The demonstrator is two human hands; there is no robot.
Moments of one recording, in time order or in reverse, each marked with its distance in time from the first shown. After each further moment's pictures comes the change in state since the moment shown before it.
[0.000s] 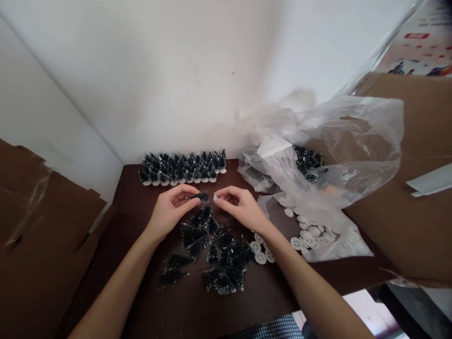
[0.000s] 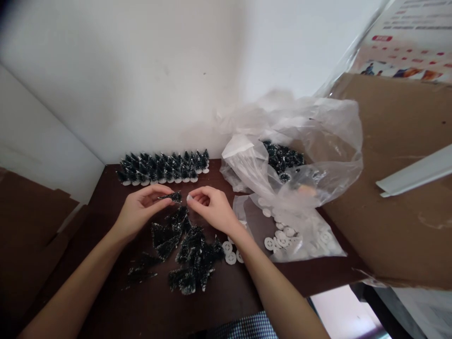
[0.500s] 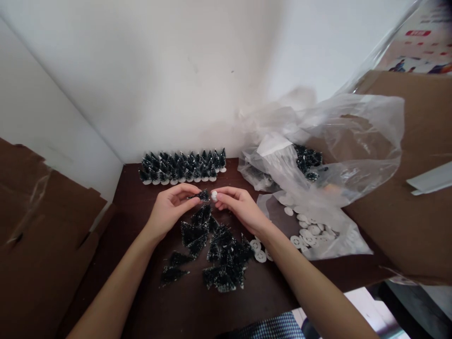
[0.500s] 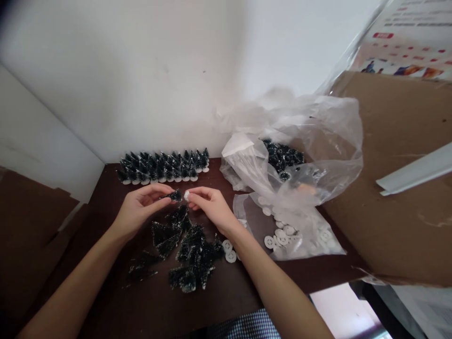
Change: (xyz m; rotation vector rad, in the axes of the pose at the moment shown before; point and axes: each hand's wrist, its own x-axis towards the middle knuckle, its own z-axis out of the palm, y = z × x) left_hand 0.000 0.003 0.000 -0.017 -0.027 0.044; right_hand 0.002 0.005 0.009 0.511 -0.032 0.190
